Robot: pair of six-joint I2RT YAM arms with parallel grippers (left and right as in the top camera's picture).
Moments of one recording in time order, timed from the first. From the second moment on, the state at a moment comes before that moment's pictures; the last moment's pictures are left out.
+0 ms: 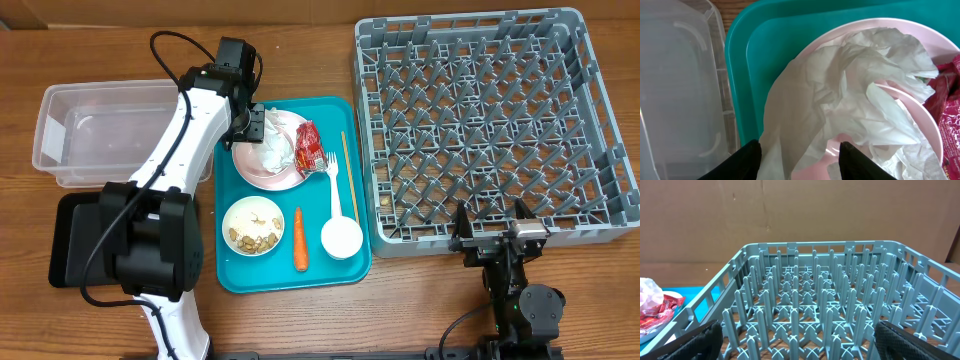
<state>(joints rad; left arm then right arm) -0.19 2.02 1.66 -0.95 -0.10 -0.16 0.01 0.01 0.02 -0.03 -0.04 0.02</state>
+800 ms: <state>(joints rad) -0.19 2.03 1.66 -0.96 -0.10 -0.16 0.01 0.01 0.02 -0.03 -0.04 0.02</state>
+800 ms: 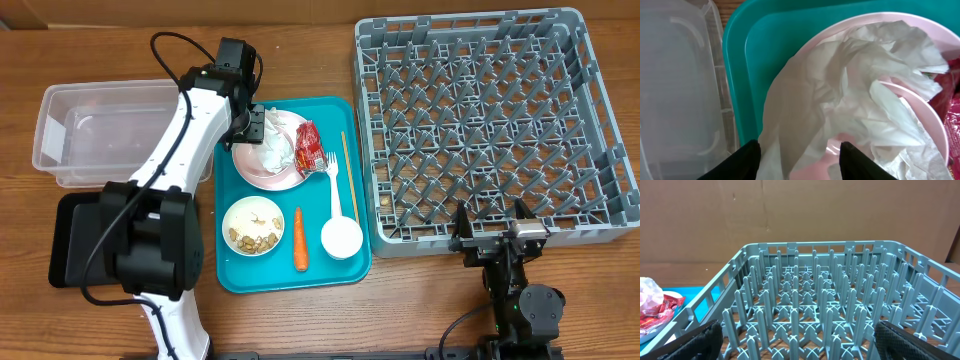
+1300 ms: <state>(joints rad) -0.19 2.08 1.66 -0.97 -0.10 -0.16 0.01 0.01 0.02 -0.03 -0.04 0.02</state>
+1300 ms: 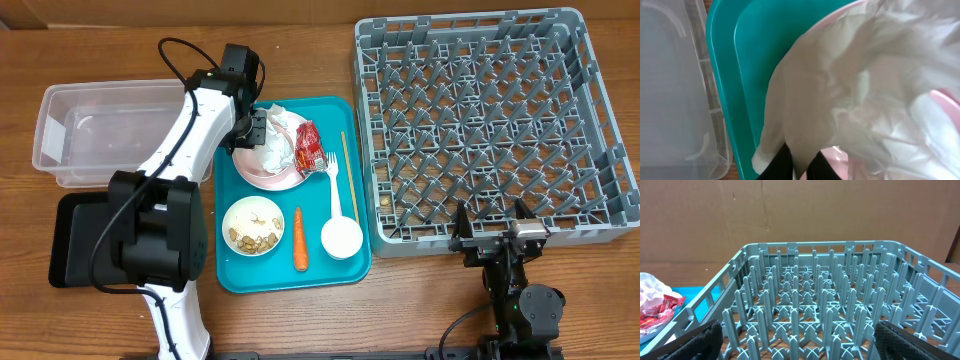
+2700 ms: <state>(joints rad) 0.27 2.03 2.15 -1.49 -0.16 -0.33 0.01 0.01 0.02 -0.03 -0.04 0.02</state>
